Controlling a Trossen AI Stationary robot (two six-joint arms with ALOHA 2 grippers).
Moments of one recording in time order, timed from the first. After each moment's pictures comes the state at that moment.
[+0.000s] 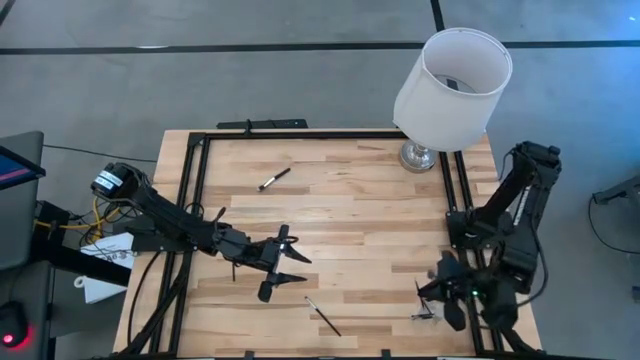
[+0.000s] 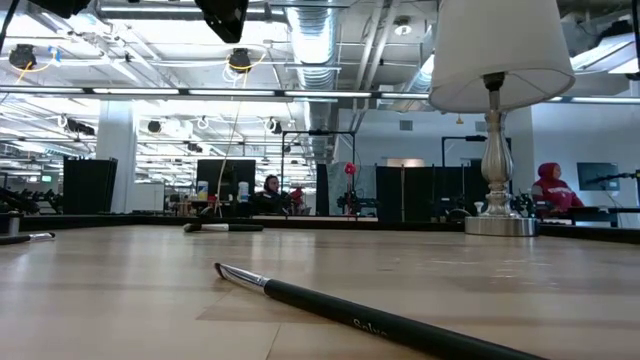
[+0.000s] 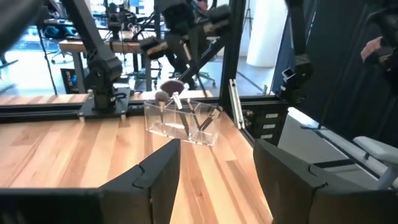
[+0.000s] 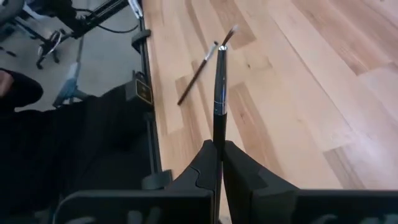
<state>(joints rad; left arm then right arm) -0.48 1.43 0.63 0.74 -0.20 -0.03 1.17 1.19 0.91 -0.71 0.71 1.32</state>
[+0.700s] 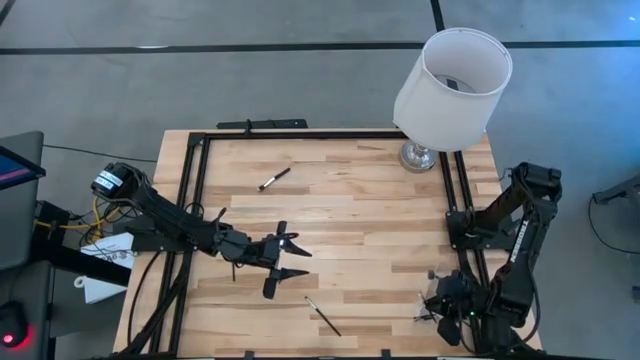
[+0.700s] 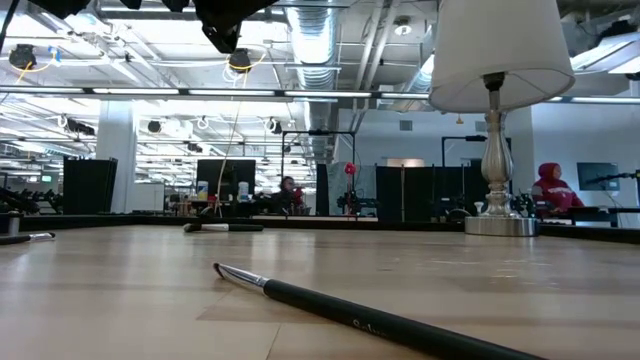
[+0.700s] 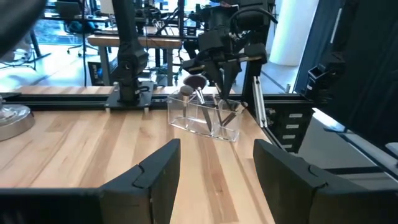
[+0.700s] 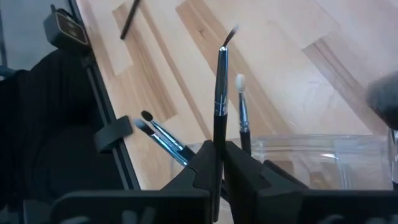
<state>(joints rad) -0.48 1.43 0.63 0.71 -0.30 -0.05 1.28 1.46 0.95 -0.82 0.59 1.74</state>
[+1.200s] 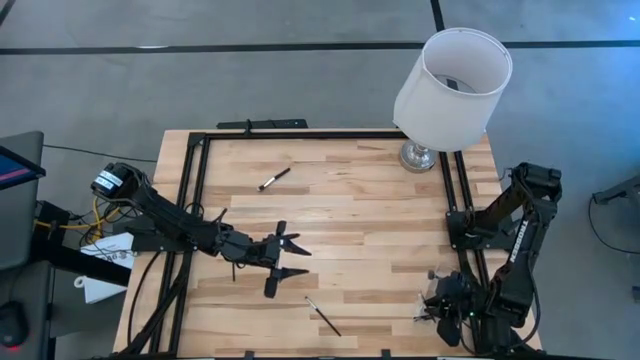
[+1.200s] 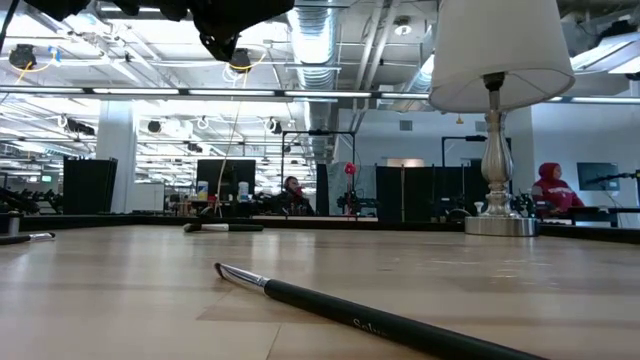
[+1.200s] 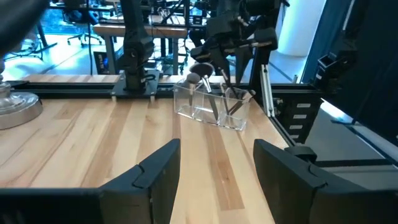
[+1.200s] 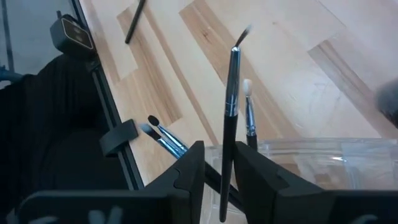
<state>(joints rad) -0.48 1.43 0.62 0.67 -0.32 -0.06 1.27 1.46 0.95 -0.80 0.60 1.74</state>
